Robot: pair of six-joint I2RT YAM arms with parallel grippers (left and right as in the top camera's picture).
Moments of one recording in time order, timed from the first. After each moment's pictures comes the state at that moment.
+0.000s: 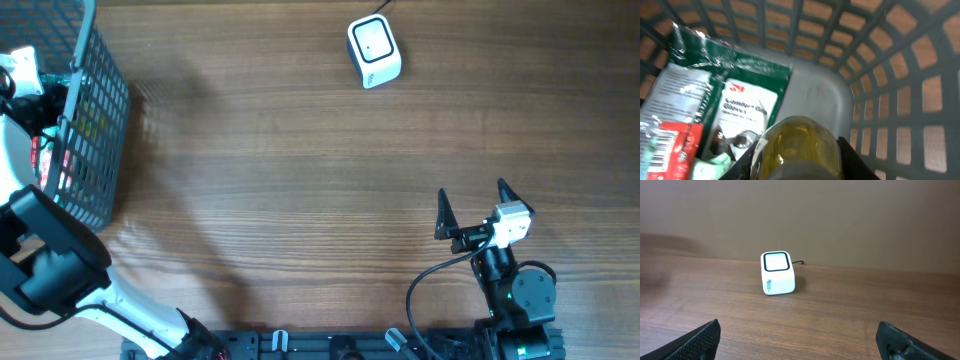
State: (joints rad) left arm 0.63 1.98 1.59 -0.53 0.38 0.26; right arm 0.15 0.02 0.01 0.00 -0.02 0.00
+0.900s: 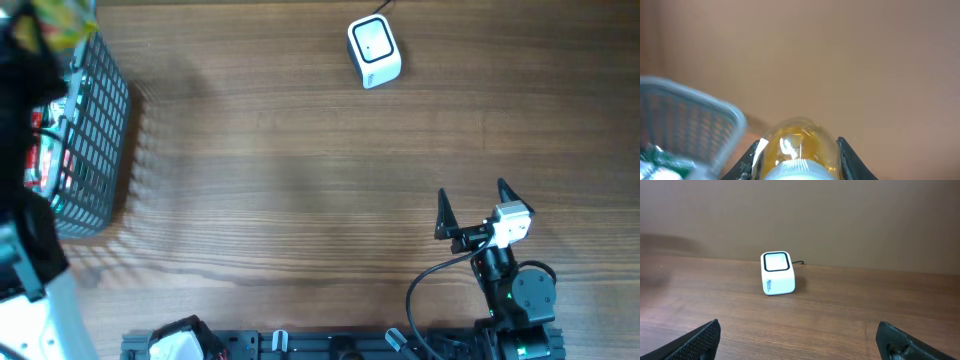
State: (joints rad) left arm 0.31 1.12 1.59 -0.58 0.24 -0.32; right arm 0.15 0.02 0.01 0.00 -0.02 0.00
